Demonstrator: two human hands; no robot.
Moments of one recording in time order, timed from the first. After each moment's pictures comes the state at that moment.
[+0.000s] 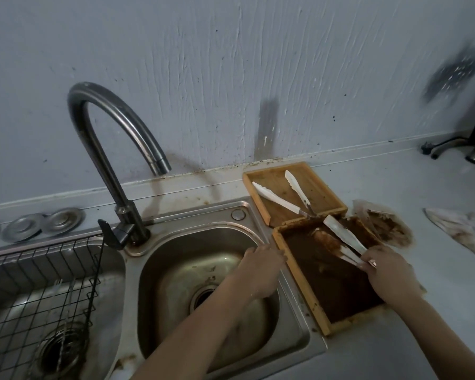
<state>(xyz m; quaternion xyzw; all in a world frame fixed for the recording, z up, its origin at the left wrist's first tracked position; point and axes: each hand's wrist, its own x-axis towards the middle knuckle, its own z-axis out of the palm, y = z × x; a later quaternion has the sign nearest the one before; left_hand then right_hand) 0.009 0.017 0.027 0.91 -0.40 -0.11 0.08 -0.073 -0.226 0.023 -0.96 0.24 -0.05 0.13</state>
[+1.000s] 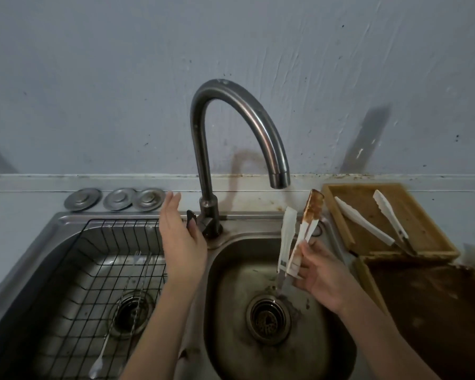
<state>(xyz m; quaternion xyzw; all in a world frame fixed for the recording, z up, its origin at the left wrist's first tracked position) 0.047 0.231 0.052 0.84 0.10 0.31 0.43 0.033 -0.004 0.040 -0.50 0.13 0.20 0.83</state>
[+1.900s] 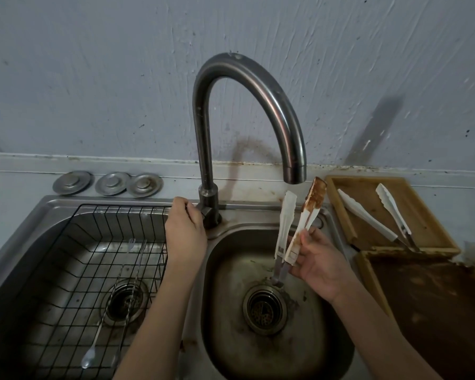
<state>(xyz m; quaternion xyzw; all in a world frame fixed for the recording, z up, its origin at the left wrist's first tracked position) 0.071 0.237 0.030 0.84 0.17 0.25 0.44 0.046 0.010 0.037 -0.49 0.15 0.17 0.84</state>
